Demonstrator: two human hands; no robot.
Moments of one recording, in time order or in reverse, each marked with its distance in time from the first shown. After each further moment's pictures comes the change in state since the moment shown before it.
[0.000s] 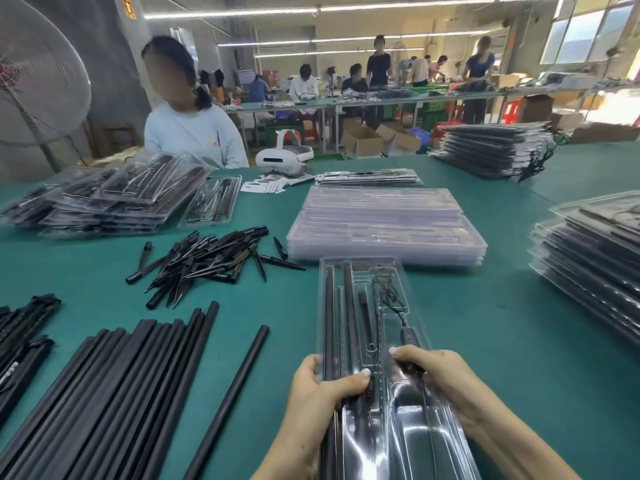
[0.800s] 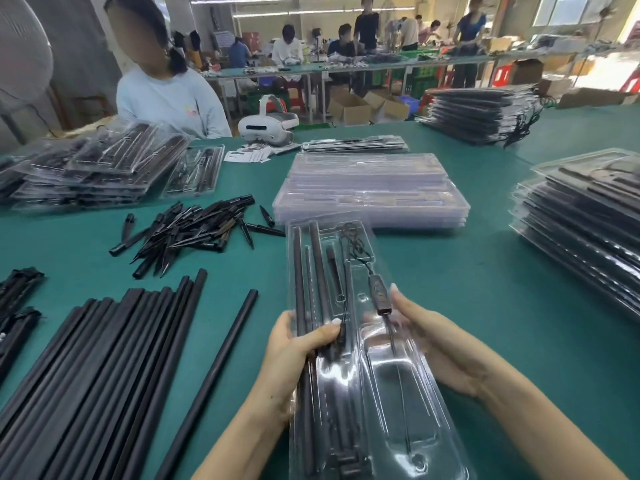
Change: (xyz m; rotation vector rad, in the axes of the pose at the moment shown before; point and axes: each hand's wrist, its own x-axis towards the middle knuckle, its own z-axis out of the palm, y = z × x) left_hand -0.003 0.002 -0.012 -0.015 0.001 0.057; right_hand -0.029 -0.005 -0.007 0.159 -0.374 0.093
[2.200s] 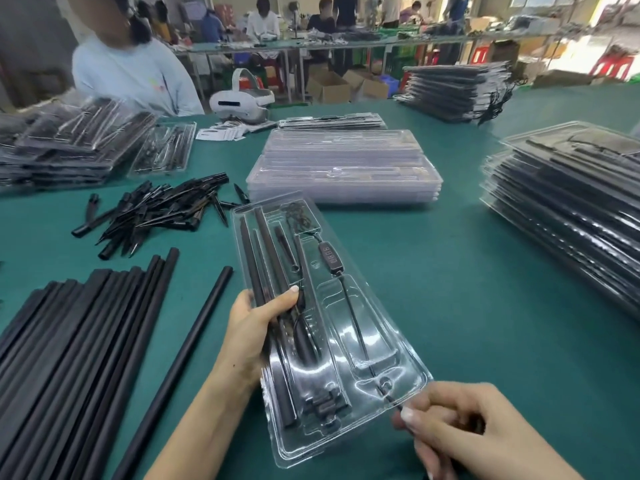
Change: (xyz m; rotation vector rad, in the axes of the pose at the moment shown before) left_hand 0.005 -0.001 -0.010 -0.094 0.038 -0.069; right_hand -0.110 0.044 0.015 -0.374 0.147 -0.123
